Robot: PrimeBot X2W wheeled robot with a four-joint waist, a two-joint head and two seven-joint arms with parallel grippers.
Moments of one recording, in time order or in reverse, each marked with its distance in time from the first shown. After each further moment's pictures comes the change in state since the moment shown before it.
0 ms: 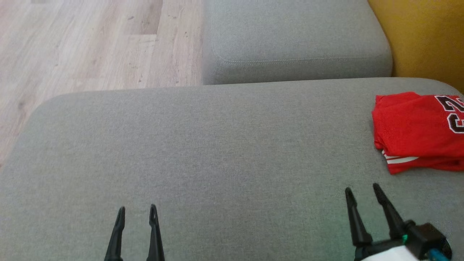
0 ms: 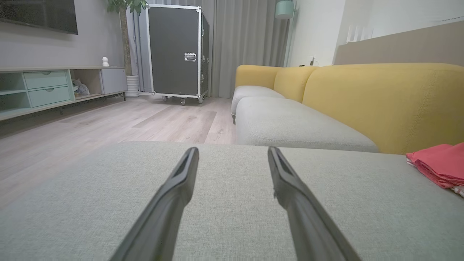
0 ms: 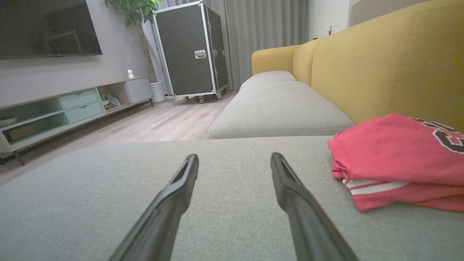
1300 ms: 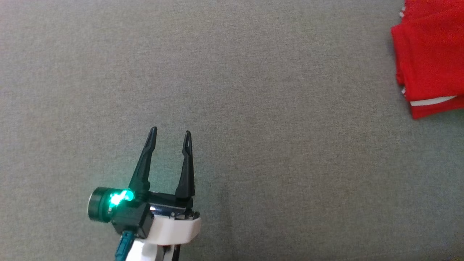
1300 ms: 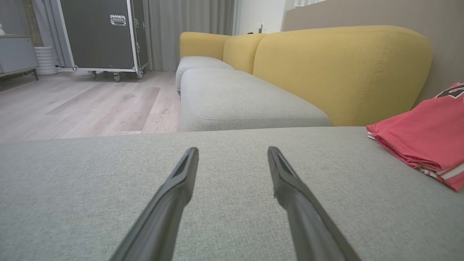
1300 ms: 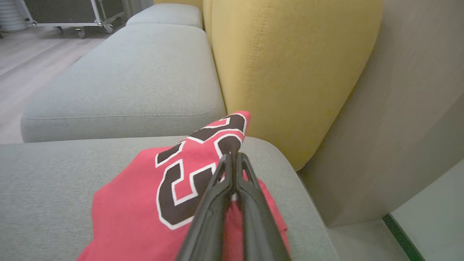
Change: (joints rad) left arm -0.329 0.000 -0.145 -0.018 0.040 -0.007 0.004; right arm -0.731 -0.714 0.023 0.374 0.535 0.000 0.295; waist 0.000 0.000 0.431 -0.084
